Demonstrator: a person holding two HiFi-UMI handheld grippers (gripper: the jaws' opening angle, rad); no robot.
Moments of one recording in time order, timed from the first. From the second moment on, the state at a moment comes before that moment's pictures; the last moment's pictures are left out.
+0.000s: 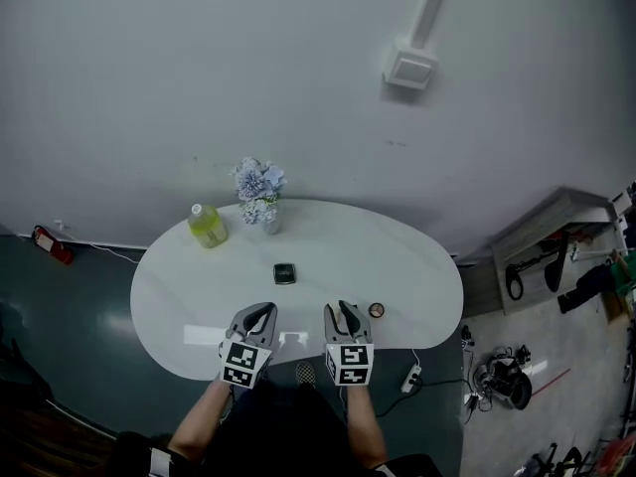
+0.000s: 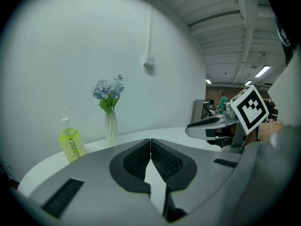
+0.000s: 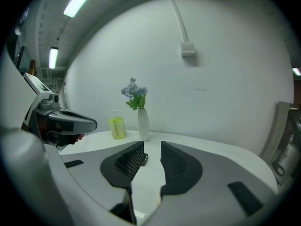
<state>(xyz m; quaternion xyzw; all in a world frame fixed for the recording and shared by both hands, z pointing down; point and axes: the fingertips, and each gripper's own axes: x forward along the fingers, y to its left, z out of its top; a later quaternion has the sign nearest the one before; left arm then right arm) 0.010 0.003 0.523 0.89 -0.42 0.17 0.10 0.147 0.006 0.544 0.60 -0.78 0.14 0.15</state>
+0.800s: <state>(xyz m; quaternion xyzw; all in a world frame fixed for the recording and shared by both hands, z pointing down) -0.033 0.003 0.464 0.88 -0.44 0.14 0.05 0.100 0.008 0.478 0.59 -0.79 0.08 0.12</state>
